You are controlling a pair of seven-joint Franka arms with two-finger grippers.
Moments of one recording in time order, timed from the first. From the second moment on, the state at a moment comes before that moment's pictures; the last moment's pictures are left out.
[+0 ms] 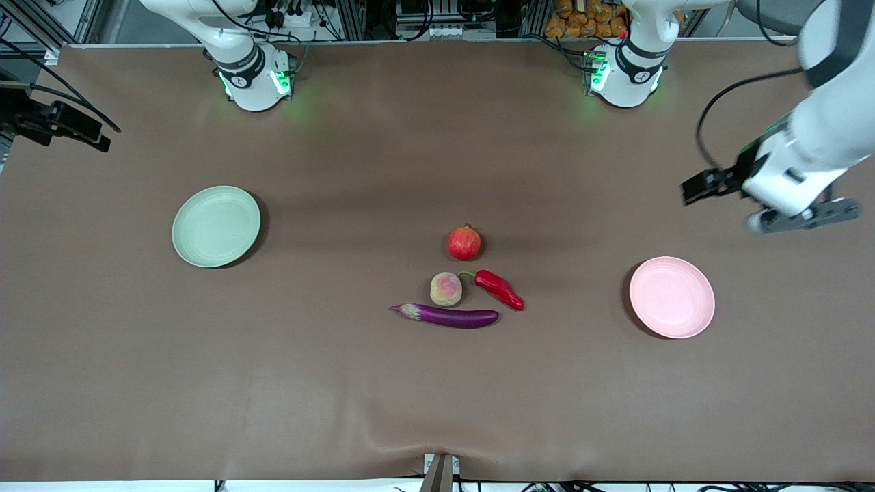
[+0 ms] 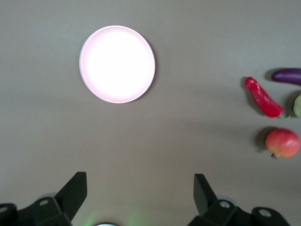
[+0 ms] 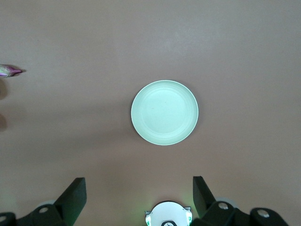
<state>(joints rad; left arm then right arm) 0.03 0.10 -0.24 -1.63 0.01 1.62 -0.38 -0.02 -0.06 -0.01 -1.54 0.03 1.36 0.11</state>
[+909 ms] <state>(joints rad) -0.21 0.43 -0.31 -1.72 0.12 2.07 -1.11 -0.02 -0.06 -0.01 -1.54 0.03 1.35 0.11</state>
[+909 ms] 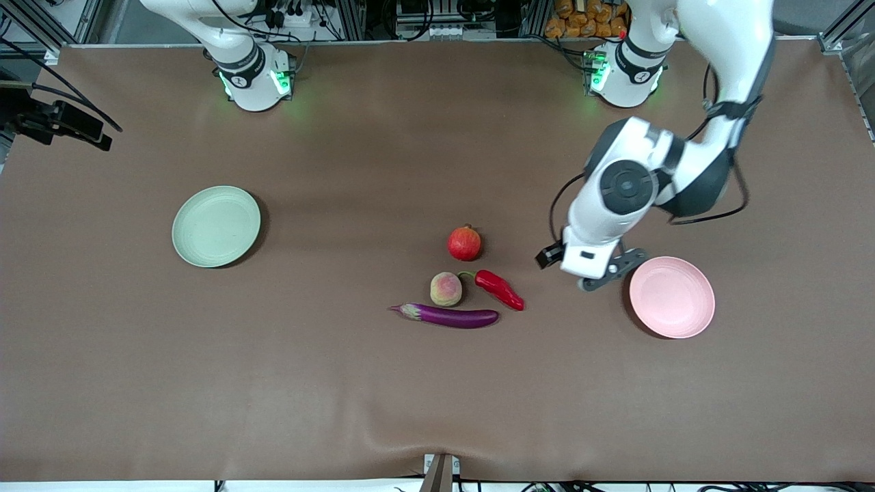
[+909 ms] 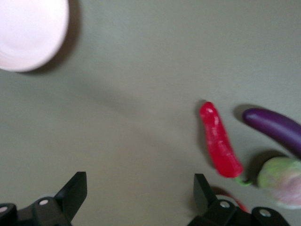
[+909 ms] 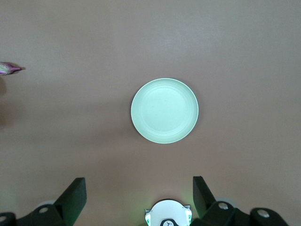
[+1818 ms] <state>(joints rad) -0.34 0.71 -0.30 -1.64 0.23 2.33 -1.59 -0.02 -0.06 0.00 -1.54 0.03 1.34 0.11</state>
